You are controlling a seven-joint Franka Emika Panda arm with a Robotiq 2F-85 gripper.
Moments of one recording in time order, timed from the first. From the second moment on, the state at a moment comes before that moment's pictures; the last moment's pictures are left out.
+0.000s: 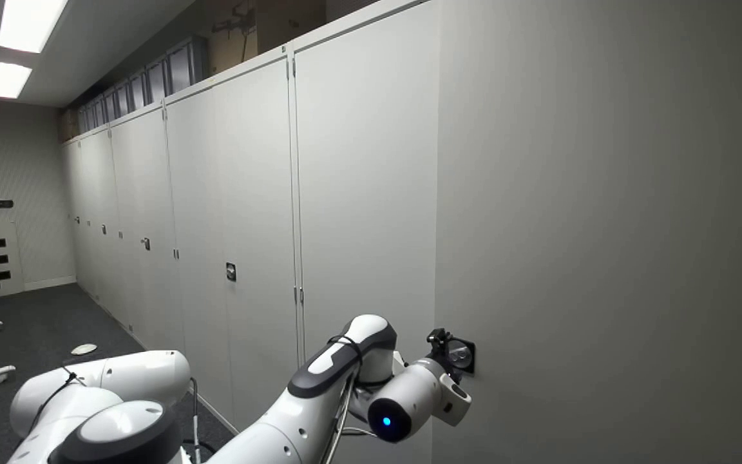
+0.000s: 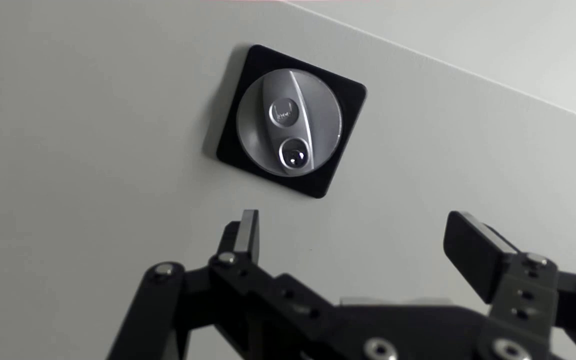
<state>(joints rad) 1.23 -1.47 -1.66 -2.23 0.05 3.23 -0.38</state>
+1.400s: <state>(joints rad) 1.38 -1.47 -1.74 -2.13 -0.15 3.27 -0.34</state>
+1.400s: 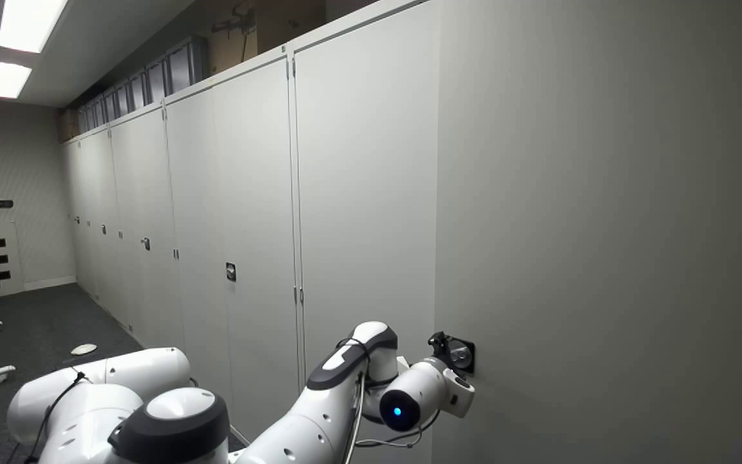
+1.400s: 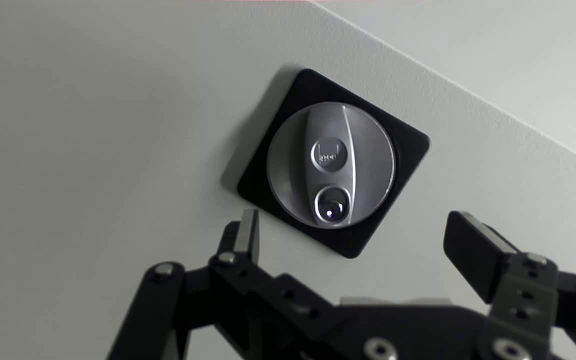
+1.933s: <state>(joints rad) 1.40 -1.47 -1.73 -2.12 -0.14 3.27 -0.24</state>
